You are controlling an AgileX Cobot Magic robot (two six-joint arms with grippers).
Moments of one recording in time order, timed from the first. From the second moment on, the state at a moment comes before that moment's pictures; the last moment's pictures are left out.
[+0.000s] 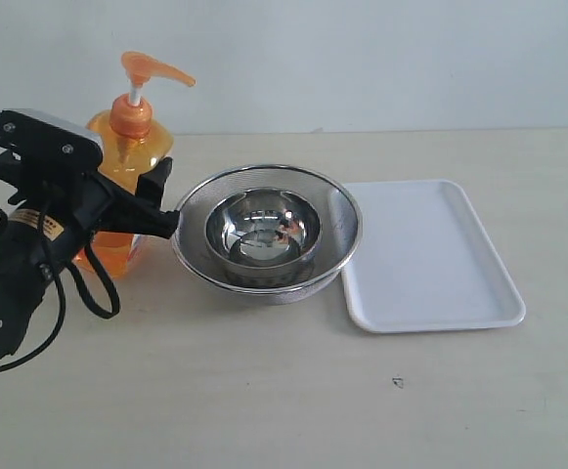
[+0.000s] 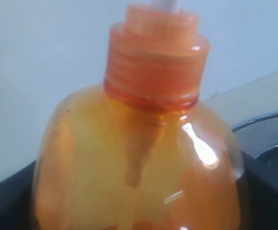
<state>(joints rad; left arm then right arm) -0.45 1.82 -0.56 -0.28 -1.07 0.35 0.33 0.48 -0.71 -1.65 -0.41 1.78</state>
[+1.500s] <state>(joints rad) -0.45 1.62 -0.54 -0.46 -0.84 0.21 0.32 0.26 -0.45 -1.64 -0.40 1.78</state>
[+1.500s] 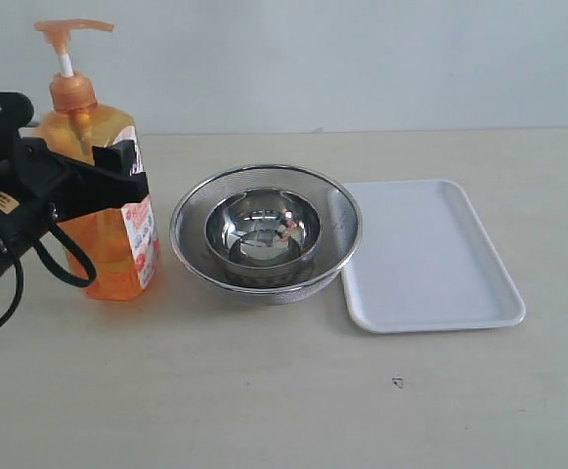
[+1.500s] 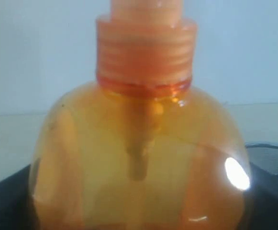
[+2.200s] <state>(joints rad) -0.45 1.43 -0.54 -0.43 -0.81 0.26 0.32 0.26 -0.45 -1.63 -0.40 1.78</state>
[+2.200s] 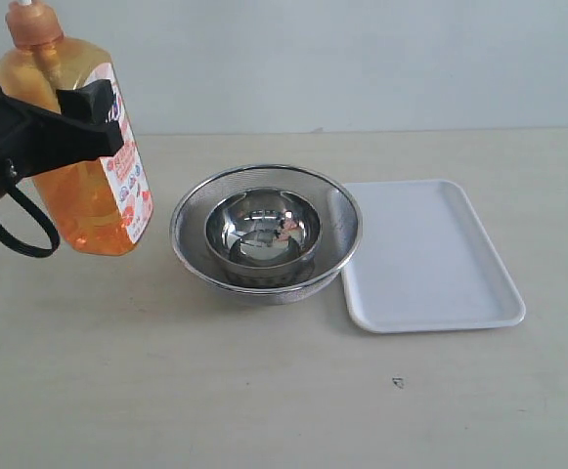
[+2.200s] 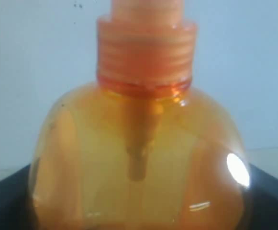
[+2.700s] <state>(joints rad) -0.45 1.39 -0.66 -0.25 -0.69 0.17 0.32 0.26 -0.45 -1.63 -0.40 1.78</state>
